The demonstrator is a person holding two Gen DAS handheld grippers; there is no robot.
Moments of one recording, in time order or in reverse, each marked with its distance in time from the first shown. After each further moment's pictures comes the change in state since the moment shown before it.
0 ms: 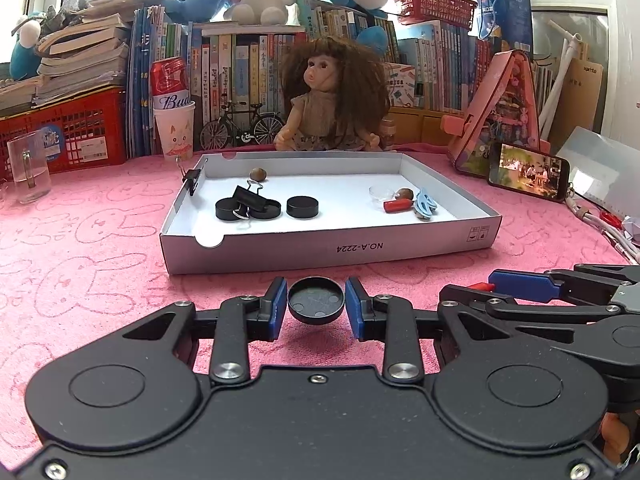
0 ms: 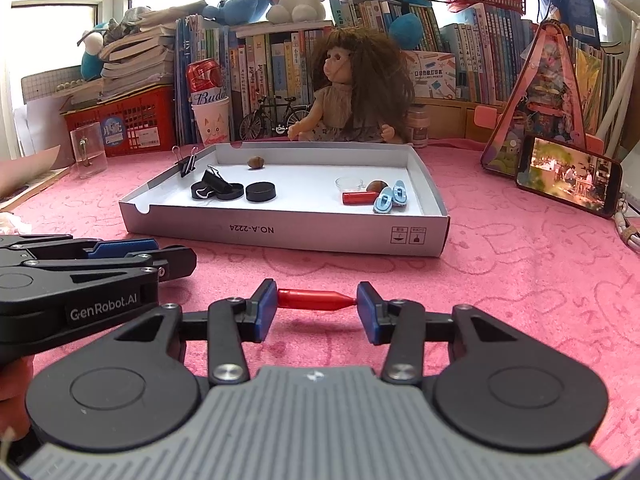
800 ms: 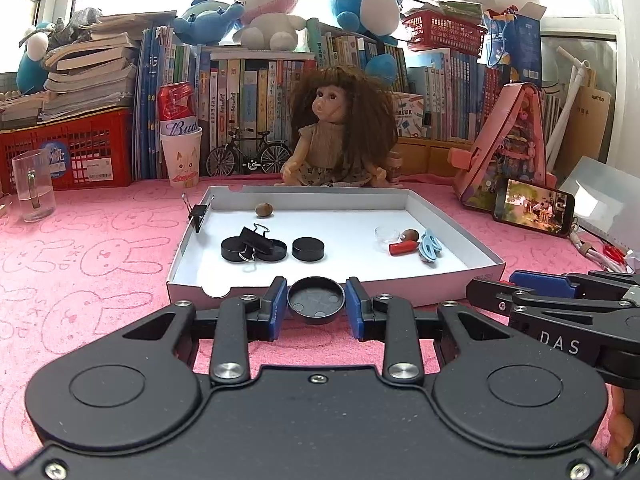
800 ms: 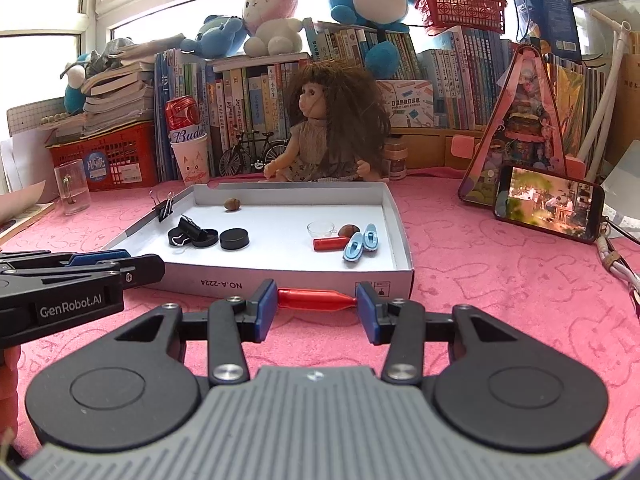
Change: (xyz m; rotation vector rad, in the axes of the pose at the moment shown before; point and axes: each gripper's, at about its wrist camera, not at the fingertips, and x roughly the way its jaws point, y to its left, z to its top) left arm 0.000 0.001 0.027 -0.031 -0.056 0.014; right arm -0.002 -0.021 0.026 0.034 -0.071 -0.029
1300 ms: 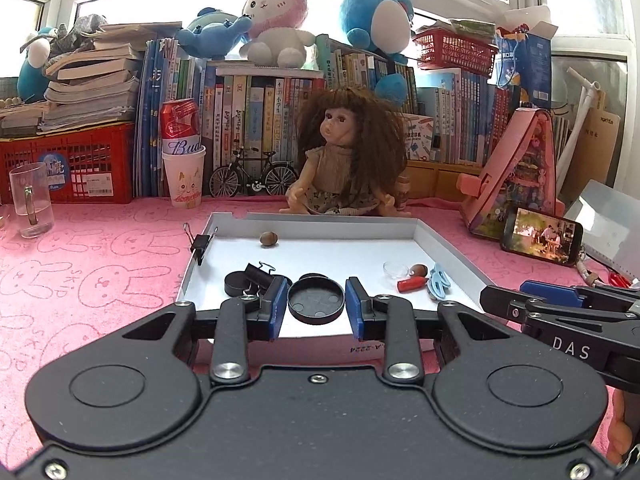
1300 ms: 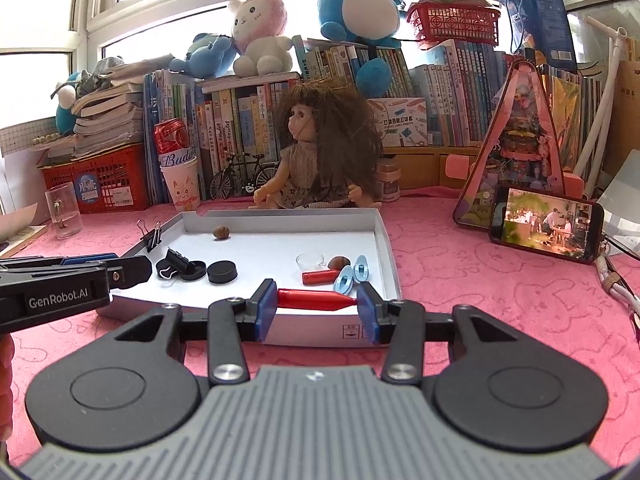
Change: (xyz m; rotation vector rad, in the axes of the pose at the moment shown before) left arm 0.016 0.008 0.029 -0.028 -0.037 0.007; right arm 0.012 -0.010 0.020 0.022 -0.044 -0.009
